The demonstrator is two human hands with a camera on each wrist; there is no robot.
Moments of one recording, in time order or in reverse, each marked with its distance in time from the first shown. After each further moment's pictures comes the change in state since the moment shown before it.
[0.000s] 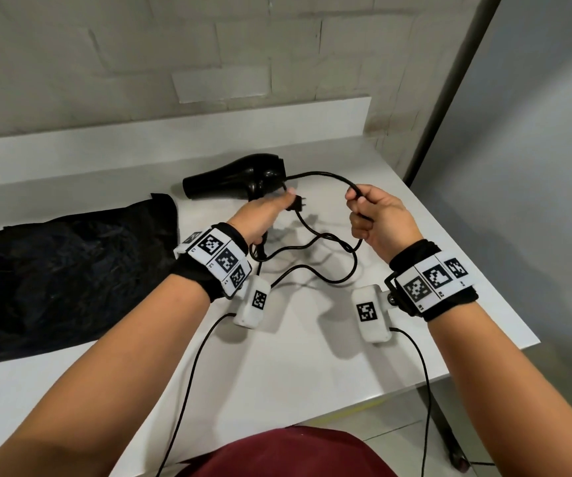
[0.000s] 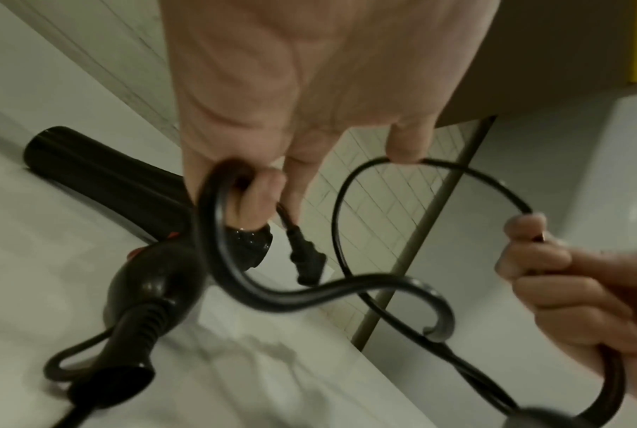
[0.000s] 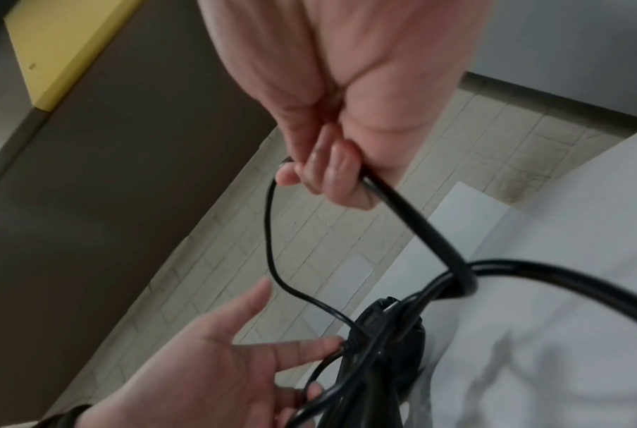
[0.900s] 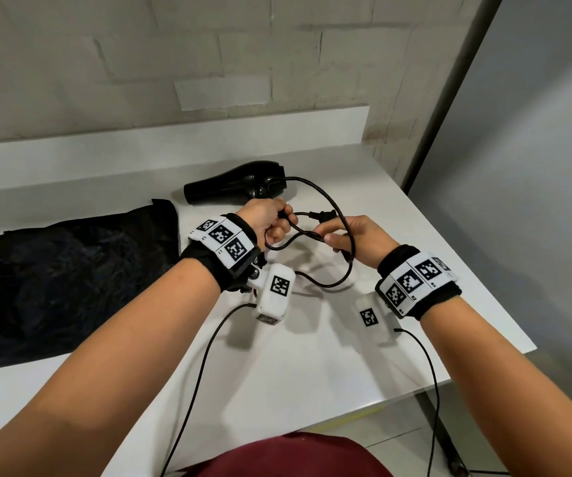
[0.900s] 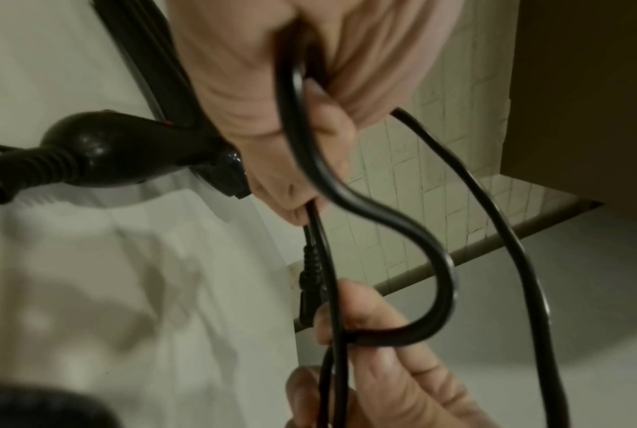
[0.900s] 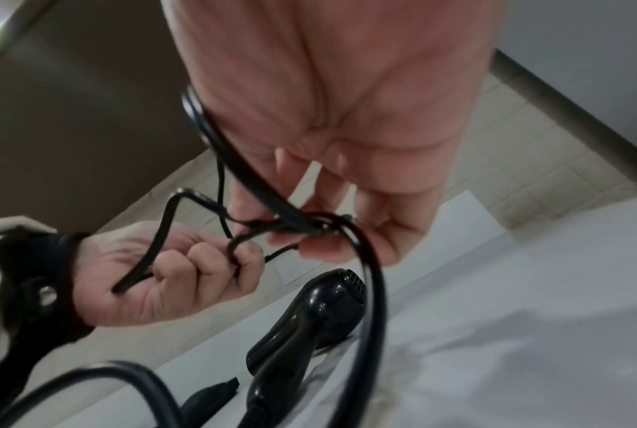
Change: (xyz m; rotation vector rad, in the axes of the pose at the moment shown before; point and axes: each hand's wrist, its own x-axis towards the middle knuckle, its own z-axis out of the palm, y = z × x) left_hand 0.008 0.020 0.004 -0.622 -0.119 -0.280; right_hand 0.006 0.014 0.005 -0.546 -0.189 0.036
